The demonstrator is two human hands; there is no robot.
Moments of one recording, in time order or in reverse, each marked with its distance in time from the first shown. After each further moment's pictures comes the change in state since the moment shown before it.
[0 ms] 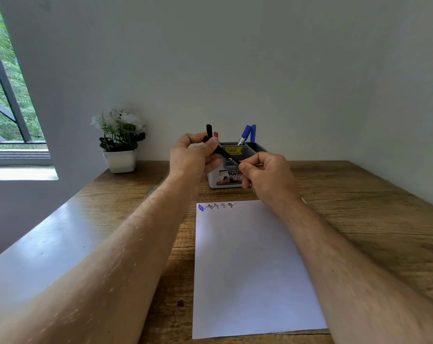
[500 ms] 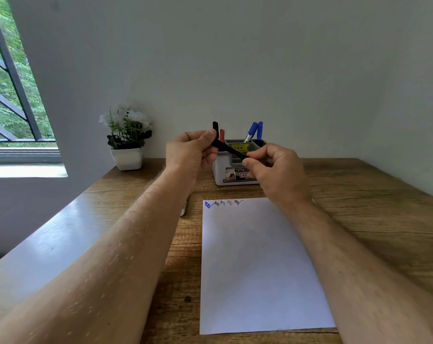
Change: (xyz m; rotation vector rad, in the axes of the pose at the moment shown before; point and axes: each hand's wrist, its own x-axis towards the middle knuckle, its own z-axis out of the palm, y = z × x) left_hand 0.003 0.011 -0.012 -0.014 0.010 -0.005; right_hand -0.002 0.002 -0.004 0.031 0.035 -0.163
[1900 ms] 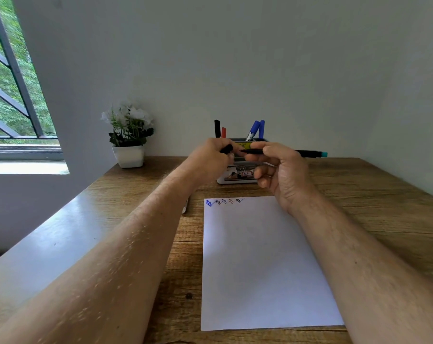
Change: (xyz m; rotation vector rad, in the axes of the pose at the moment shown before) left_hand -0.012 0.003 0.013 0.921 -0.395 0.164; right_hand 0.004 -0.012 -0.004 0.665 -0.070 0.406
